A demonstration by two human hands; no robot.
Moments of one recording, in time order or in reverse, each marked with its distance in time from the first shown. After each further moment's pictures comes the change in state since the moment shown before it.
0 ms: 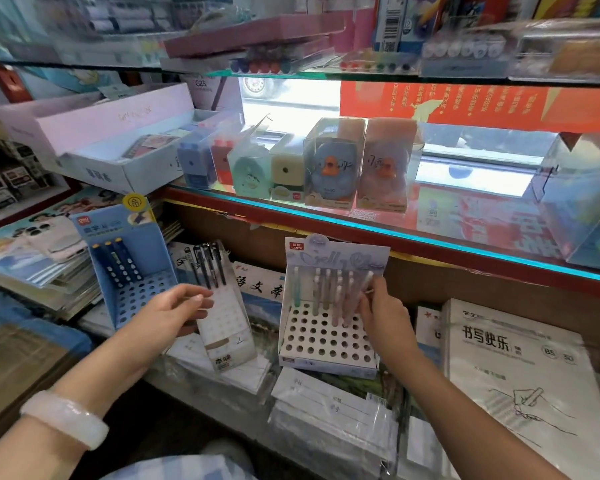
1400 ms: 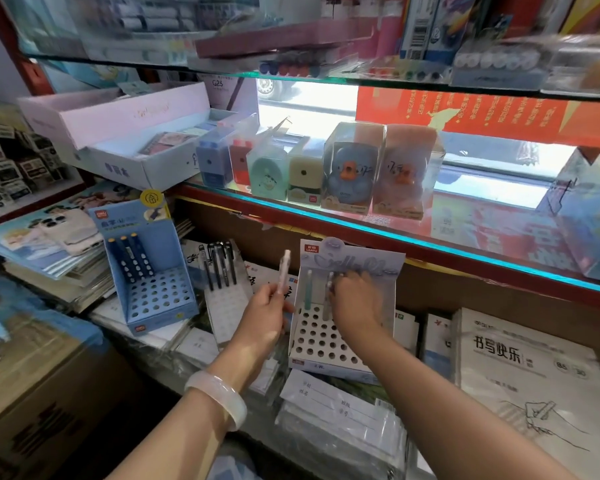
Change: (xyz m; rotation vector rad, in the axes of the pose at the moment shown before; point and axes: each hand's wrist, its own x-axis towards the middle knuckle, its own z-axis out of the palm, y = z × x) left_hand 0.013 0.013 0.089 -0.243 -0.009 0.041; right_hand 0.026 -0.062 0.031 -0.450 0.001 -0.094
